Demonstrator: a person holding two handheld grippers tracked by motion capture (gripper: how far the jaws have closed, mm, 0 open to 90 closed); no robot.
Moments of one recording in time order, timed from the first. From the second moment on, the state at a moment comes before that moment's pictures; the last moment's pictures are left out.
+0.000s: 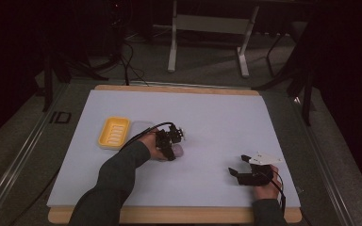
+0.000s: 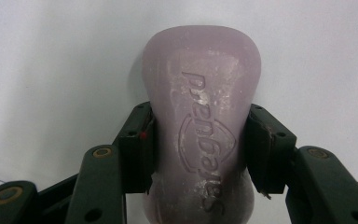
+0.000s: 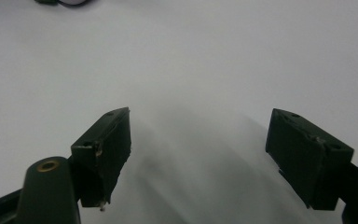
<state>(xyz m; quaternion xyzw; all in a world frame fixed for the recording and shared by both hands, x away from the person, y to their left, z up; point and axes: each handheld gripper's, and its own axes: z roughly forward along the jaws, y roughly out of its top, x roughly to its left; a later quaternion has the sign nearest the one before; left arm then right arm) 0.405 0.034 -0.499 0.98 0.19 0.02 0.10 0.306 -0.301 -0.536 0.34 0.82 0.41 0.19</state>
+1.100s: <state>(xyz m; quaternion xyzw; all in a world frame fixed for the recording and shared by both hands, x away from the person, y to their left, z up) 0.412 0.055 -0.485 0.96 0.26 0.04 0.10 0.306 -0.300 -0.536 0.34 0.82 0.41 0.19</state>
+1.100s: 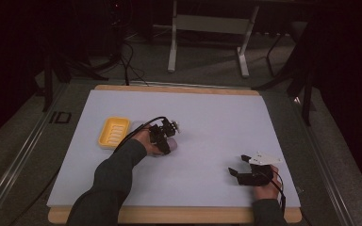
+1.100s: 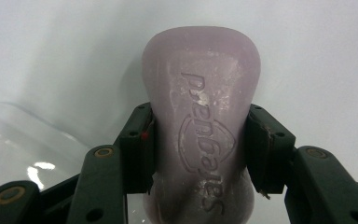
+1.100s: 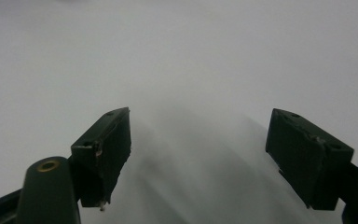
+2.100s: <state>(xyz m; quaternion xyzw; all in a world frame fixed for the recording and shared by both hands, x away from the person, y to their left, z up) 0.425 0.100 -0.465 0.92 0.37 0.06 0.13 0.306 -0.300 -0.536 0.34 0.82 0.41 0.19</state>
